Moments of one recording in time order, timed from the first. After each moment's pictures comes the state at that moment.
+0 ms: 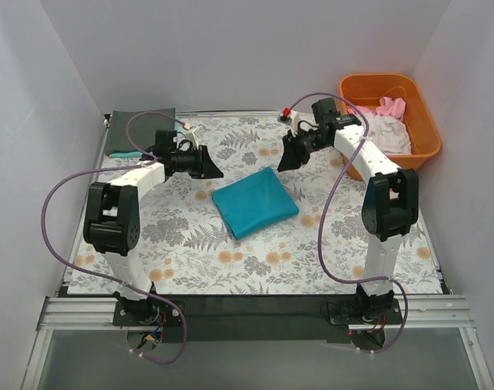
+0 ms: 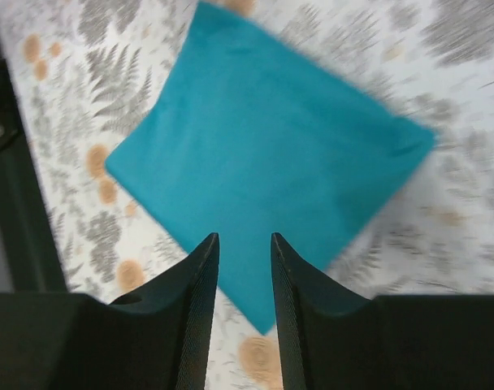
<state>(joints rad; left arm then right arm) -0.14 1.81 1.20 -0.11 0.88 -0.18 0.29 1.98 1.78 -0.86 -0.85 -0.47</state>
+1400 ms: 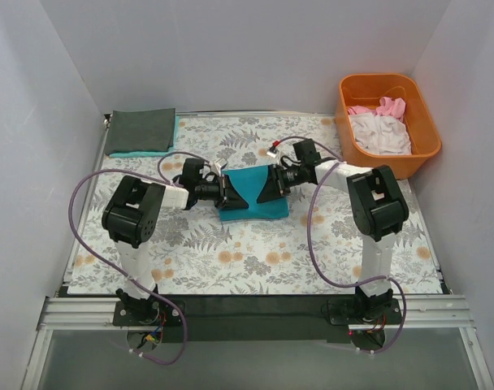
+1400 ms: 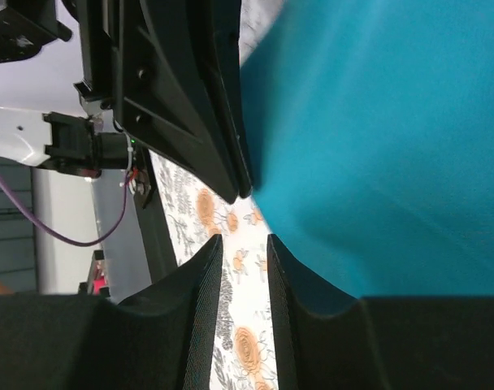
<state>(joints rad) -0.34 1.91 0.92 0.37 1.02 -0.81 0.39 1.97 1.28 -0.22 -1.09 0.22</state>
